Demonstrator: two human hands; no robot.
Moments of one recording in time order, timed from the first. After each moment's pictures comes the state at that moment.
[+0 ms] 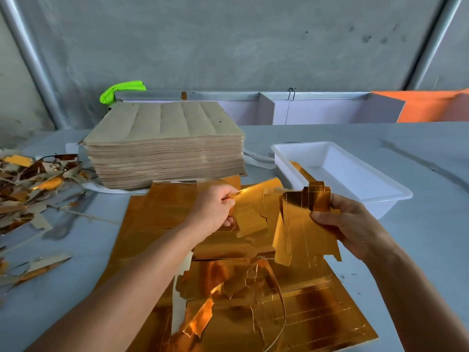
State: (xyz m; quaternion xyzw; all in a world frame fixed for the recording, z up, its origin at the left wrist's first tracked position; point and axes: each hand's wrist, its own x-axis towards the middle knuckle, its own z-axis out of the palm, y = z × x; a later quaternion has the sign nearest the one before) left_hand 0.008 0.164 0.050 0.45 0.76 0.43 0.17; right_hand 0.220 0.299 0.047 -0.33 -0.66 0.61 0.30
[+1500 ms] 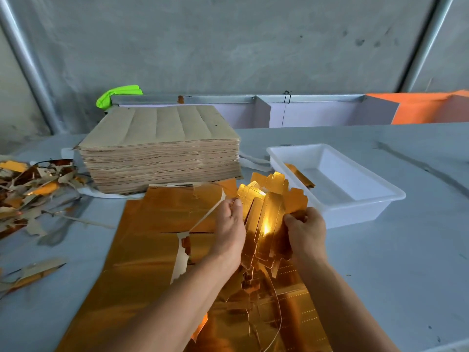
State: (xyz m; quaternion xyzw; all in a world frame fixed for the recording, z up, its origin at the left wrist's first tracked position) left_hand 0.063 0.183 0.021 0.24 0.64 0.67 0.29; right_hand 0.155 0.259 0.014 -0.50 -0.55 0.53 0.41
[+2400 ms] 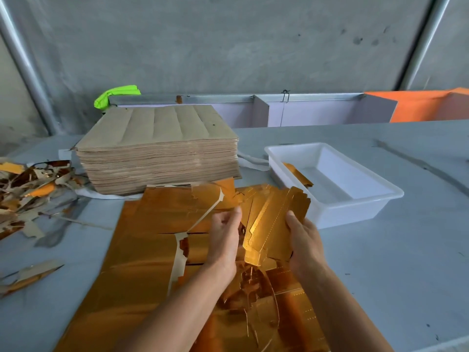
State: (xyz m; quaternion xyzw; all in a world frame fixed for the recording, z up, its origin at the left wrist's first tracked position) left_hand 0.063 0.181 0.004 0.14 0.62 0.70 0.33; right_hand 0.164 0.248 0.008 -0.43 -0.44 0.70 0.37
